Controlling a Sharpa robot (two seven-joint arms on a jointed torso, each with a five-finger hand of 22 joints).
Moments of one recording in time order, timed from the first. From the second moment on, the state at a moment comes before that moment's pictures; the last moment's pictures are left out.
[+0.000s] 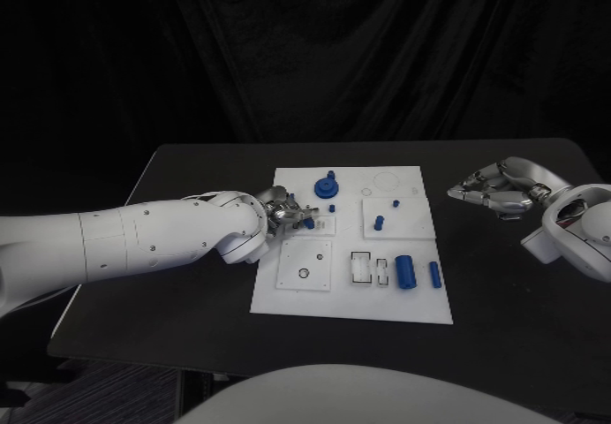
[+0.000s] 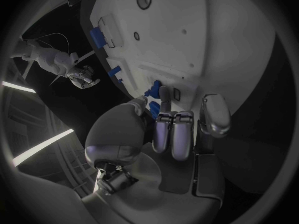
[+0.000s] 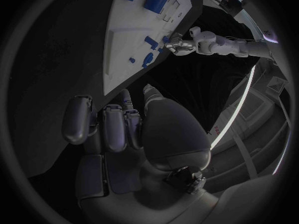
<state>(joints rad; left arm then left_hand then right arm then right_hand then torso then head) 1.18 -0.79 -0.20 1.49 -0.87 -0.40 -0.38 0.96 -0.01 0.20 0.27 0.15 0.98 0.05 0.18 1.21 1.47 -0.03 1.57 1.31 1.46 -0.08 1.57 1.31 0.08 1.35 0.03 1.21 1.31 1.36 -1.00 -0.25 1.52 -0.89 -0.30 -0.02 1.32 0.05 0.00 0.29 0.26 0.91 0.12 0.21 0.19 1.42 0.04 1.47 1.31 1.47 -0.03 1.36 1.31 0.07 1.42 0.08 1.22 1.31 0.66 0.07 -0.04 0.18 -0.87</state>
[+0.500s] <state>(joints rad) 1.18 -0.79 -0.20 1.48 -0.88 -0.38 -0.37 0.95 0.02 0.08 0.29 0.10 0.96 0.04 0.27 1.29 1.47 -0.03 1.57 1.31 1.46 -0.08 1.57 1.31 0.08 1.36 0.03 1.20 1.31 1.35 -1.00 -0.25 1.52 -0.89 -0.30 -0.02 1.32 0.05 0.00 0.29 0.26 0.91 0.12 0.21 0.19 1.42 0.04 1.47 1.31 1.47 -0.03 1.36 1.31 0.07 1.42 0.08 1.22 1.31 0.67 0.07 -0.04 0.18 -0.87</state>
